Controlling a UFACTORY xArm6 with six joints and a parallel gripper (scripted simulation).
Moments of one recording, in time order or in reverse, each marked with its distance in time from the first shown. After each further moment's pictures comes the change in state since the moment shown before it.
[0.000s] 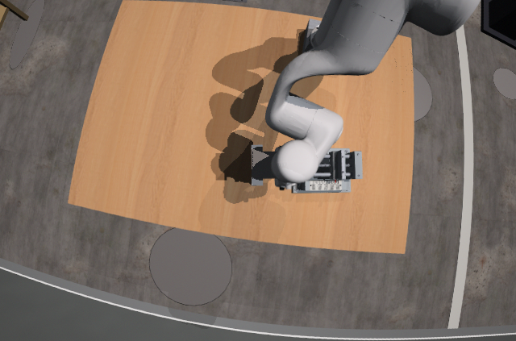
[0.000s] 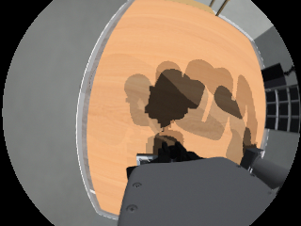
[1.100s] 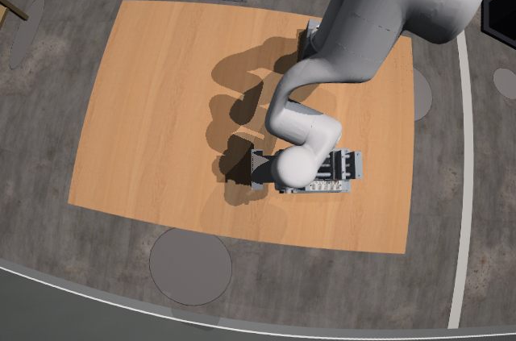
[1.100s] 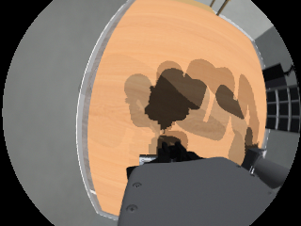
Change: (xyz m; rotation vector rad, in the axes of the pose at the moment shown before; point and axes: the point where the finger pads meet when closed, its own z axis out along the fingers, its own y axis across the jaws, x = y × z) arm 0.000 -0.009 0.006 0.000 0.000 0.000
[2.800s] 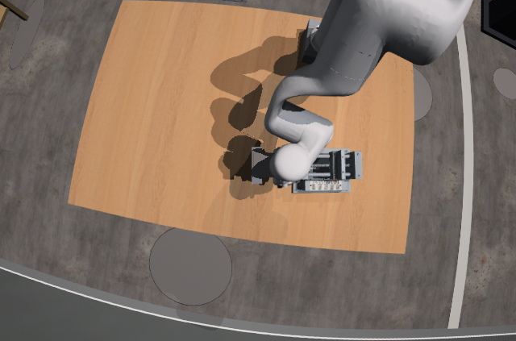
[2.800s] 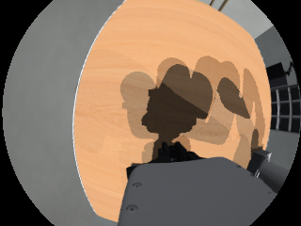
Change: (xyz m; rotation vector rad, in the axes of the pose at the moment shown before) arm 0.000 0.012 0.045 -0.005 -0.001 0.001
